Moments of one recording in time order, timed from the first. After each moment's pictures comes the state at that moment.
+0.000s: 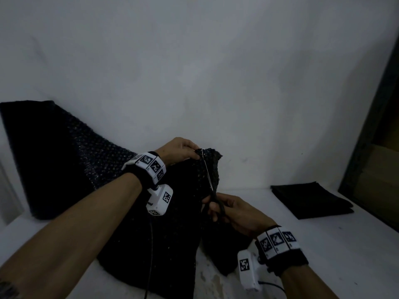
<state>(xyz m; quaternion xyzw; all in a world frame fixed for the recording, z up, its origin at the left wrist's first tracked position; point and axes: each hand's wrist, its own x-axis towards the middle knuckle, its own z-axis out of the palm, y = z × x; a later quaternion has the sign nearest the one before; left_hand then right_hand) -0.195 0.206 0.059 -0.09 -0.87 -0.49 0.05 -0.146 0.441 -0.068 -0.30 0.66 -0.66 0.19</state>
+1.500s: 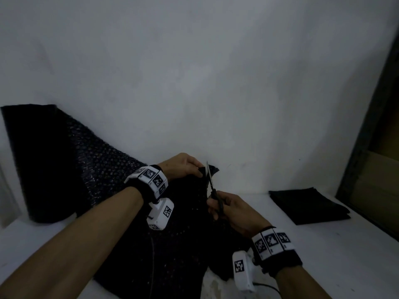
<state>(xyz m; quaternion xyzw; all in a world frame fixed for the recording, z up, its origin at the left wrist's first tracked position) -0.187 0.212 0.038 -0.14 -0.86 -0.50 -0.02 -0.140 0.435 -0.049 -0.29 0.66 -0.68 0.15</state>
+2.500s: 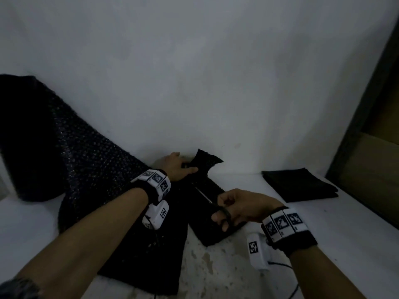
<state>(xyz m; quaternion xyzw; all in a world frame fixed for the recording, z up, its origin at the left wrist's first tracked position) -0.209 0.212 -0.046 -0.03 -0.98 -0.18 0.03 -0.126 0.481 -0.042 -0.23 0.76 -0.50 0.35</state>
